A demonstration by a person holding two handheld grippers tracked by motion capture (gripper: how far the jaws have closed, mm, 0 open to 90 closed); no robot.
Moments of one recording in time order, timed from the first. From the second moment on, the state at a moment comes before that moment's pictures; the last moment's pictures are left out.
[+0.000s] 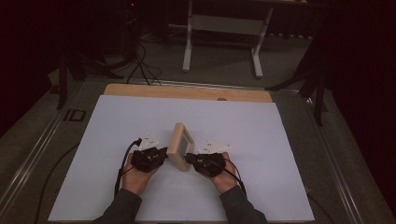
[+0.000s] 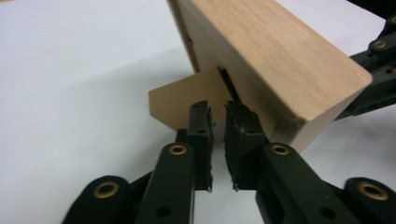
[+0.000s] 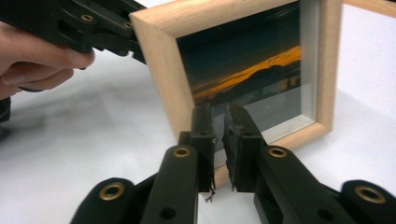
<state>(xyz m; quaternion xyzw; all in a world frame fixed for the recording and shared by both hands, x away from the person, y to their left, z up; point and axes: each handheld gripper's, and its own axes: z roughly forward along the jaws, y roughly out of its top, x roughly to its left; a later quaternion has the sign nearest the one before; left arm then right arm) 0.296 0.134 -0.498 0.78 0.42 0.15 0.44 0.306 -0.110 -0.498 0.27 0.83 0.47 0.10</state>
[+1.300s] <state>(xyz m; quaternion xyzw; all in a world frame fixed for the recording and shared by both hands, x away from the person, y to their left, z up) 0.280 0.162 -0.458 0.73 0.44 0.16 0.49 0.312 -0.139 -0.483 0.29 0.81 0.49 0.13</state>
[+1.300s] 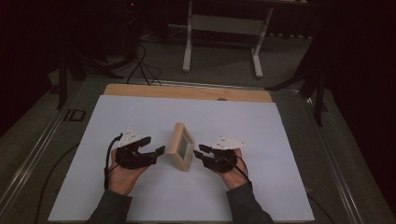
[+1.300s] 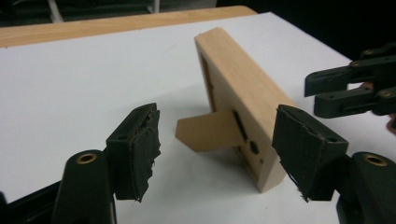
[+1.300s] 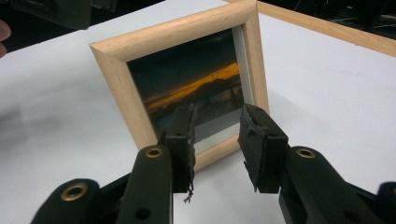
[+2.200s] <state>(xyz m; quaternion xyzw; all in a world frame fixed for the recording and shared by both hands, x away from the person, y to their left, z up) 0.283 0.135 -0.458 0.75 0.43 0.13 0.49 0.314 -0.147 -0.480 0.31 0.80 0.49 0.14</state>
